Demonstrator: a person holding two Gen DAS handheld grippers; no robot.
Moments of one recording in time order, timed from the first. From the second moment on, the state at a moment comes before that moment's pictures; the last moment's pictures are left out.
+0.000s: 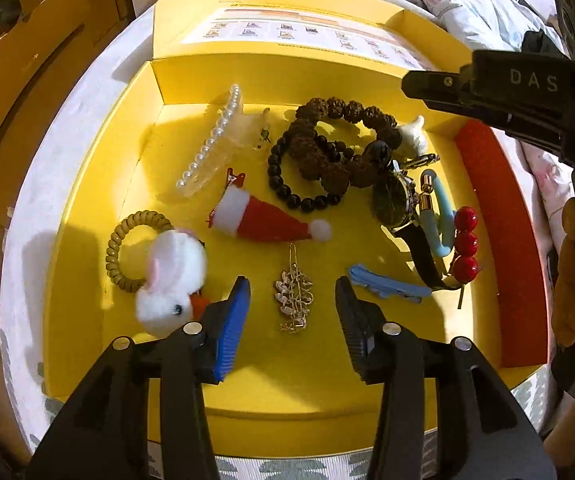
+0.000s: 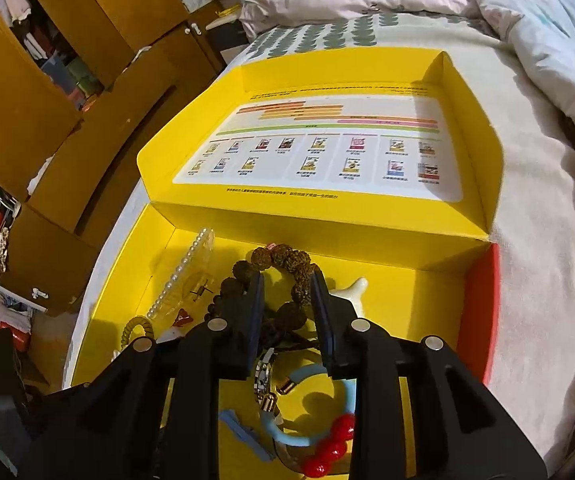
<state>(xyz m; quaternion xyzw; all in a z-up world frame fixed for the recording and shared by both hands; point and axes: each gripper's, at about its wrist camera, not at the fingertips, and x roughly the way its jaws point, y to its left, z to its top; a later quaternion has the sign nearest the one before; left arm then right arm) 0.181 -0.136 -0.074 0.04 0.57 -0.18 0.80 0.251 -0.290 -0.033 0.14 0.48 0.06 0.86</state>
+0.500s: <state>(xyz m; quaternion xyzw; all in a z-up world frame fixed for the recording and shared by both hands) 0.161 -0.113 -0.040 0.04 0.53 -0.19 0.83 0.225 -0.281 -0.011 0.11 0.49 0.01 0.87</state>
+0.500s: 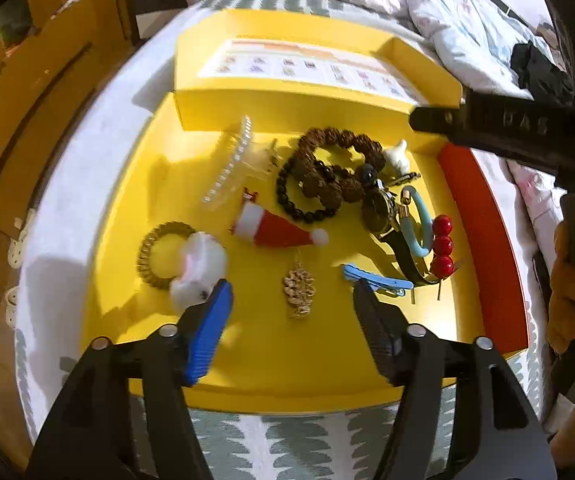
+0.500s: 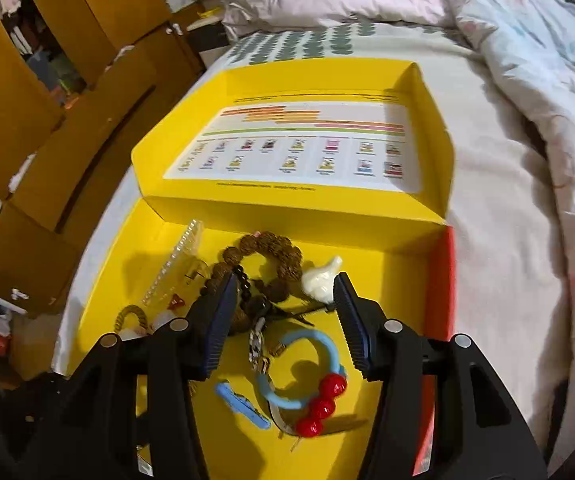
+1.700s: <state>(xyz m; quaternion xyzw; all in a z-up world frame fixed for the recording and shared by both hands) 0.072 -0.053 -0.012 0.06 0.39 -0.14 0.91 0.052 -0.226 -0.004 0.10 0.41 -0.07 0.90</state>
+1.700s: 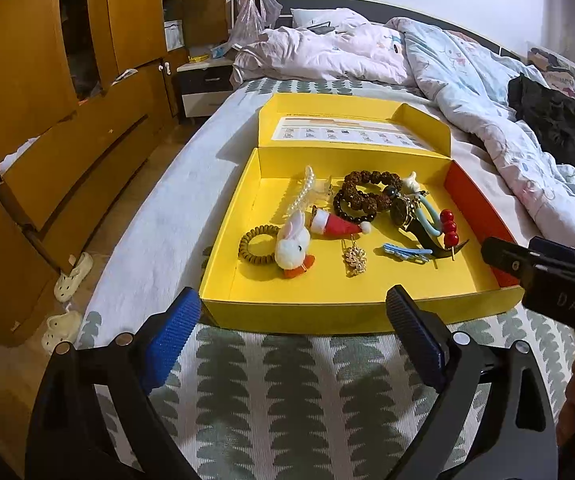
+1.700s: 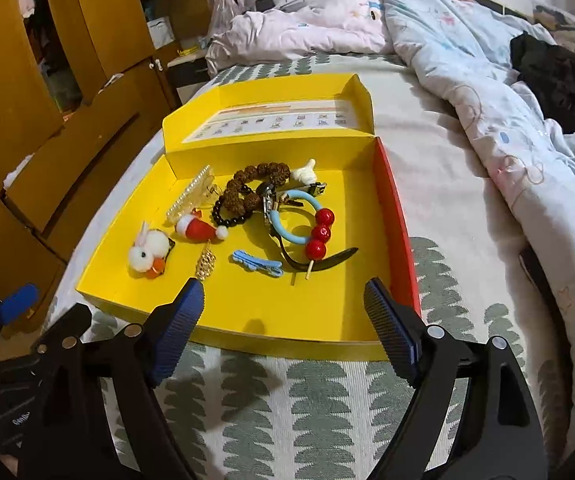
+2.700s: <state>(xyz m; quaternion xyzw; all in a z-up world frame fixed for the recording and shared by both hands) 0.064 -0.065 -0.027 0.10 0.40 -0.14 0.90 0.036 -0.216 -0.019 0.08 0.39 -0.03 0.92</state>
